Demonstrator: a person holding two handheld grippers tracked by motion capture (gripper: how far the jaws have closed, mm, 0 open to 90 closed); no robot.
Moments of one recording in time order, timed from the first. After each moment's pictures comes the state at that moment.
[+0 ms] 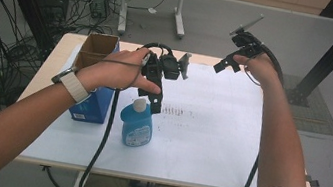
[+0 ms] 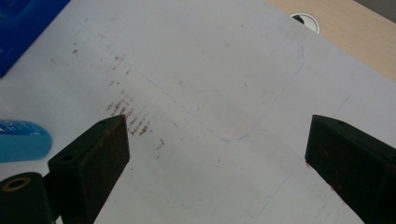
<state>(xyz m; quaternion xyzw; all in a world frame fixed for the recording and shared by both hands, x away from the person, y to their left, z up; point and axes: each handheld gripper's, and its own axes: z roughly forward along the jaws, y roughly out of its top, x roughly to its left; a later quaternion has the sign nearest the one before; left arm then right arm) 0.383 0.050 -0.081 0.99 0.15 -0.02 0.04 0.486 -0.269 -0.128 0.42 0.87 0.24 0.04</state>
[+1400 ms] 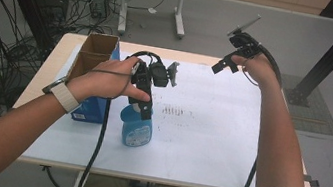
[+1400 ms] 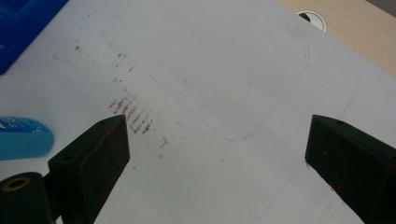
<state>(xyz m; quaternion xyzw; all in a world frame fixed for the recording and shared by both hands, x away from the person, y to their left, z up) 0.377 0.065 -0.104 0.99 0.16 -0.02 0.03 0.487 -0.265 -0.129 0.41 0.88 0.24 0.04</state>
